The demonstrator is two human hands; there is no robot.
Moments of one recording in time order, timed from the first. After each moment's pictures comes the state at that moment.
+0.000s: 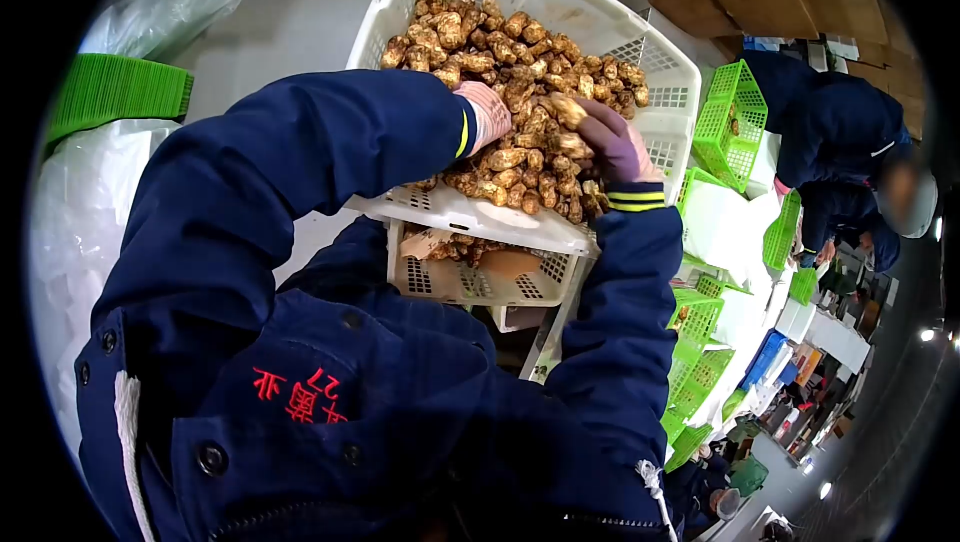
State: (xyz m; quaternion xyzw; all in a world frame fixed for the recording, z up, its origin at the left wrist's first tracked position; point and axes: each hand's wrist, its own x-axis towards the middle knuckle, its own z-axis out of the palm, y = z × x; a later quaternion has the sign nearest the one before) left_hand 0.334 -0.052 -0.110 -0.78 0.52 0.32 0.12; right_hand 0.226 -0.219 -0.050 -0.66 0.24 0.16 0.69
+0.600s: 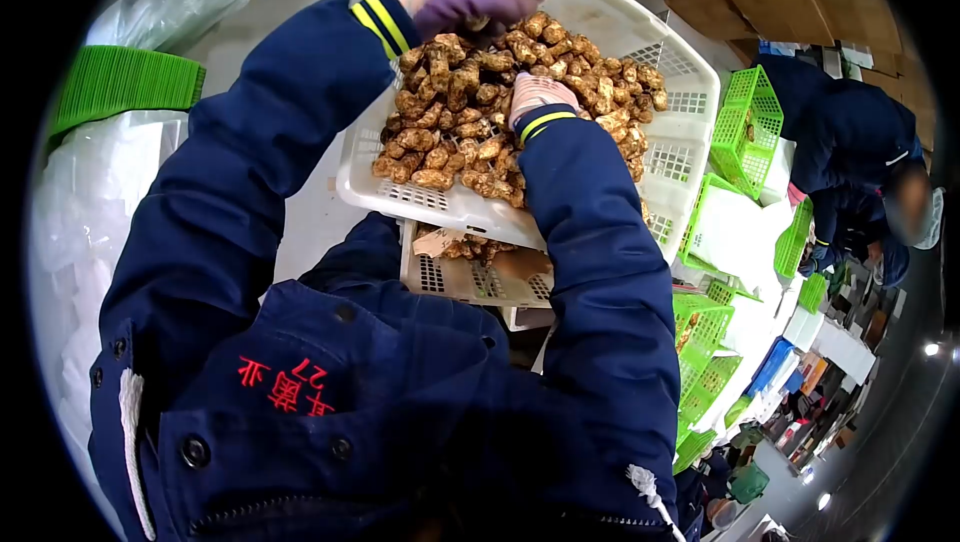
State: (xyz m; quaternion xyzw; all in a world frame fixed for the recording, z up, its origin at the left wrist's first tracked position) left_hand 0.429 0.020 -0.048 -0.53 0.28 0.44 -0.67; right_hand 0.319 -0.127 -0.097 -0.94 0.12 0.32 0.00
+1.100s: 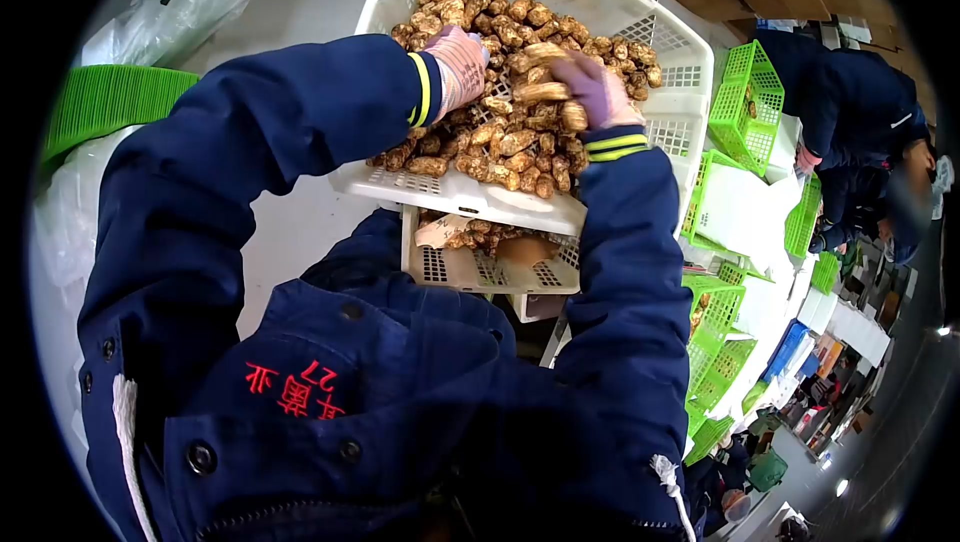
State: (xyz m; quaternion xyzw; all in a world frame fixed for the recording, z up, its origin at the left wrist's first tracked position) left_hand 0.363 -0.006 -0.084 -0.74 0.62 0.11 0.24; right_hand 0.267 -0.195 -0.084 -0.70 0.20 0.10 0.68
